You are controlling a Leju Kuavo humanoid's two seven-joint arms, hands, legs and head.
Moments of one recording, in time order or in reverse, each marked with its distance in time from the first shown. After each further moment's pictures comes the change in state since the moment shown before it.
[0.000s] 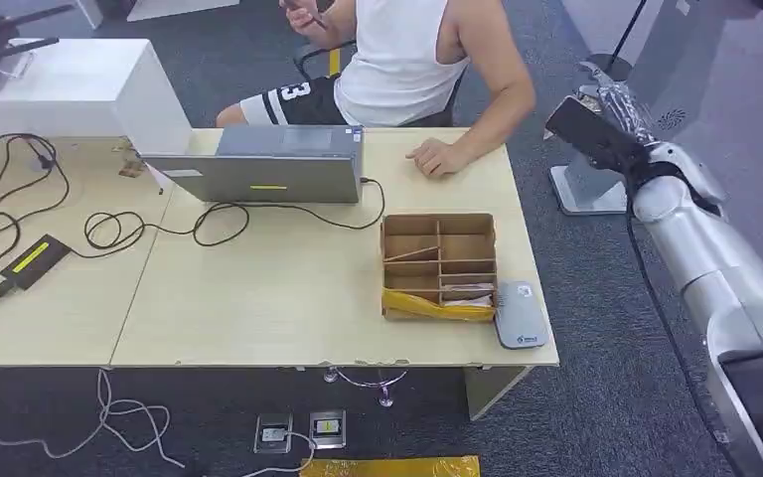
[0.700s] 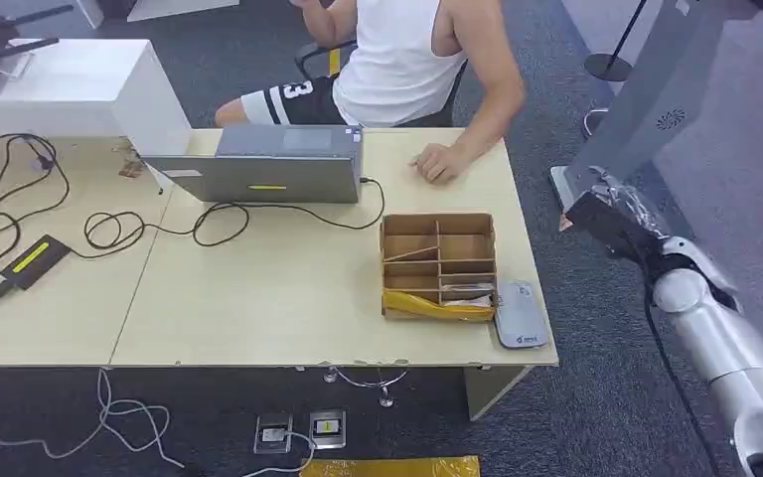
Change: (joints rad) left arm 0.006 -0.005 0.001 0.000 0.024 0.008 0.016; right arm 0.376 -0.157 -0.138 -0.318 0.010 0.120 0.102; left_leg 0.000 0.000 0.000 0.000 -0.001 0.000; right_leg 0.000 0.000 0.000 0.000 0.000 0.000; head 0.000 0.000
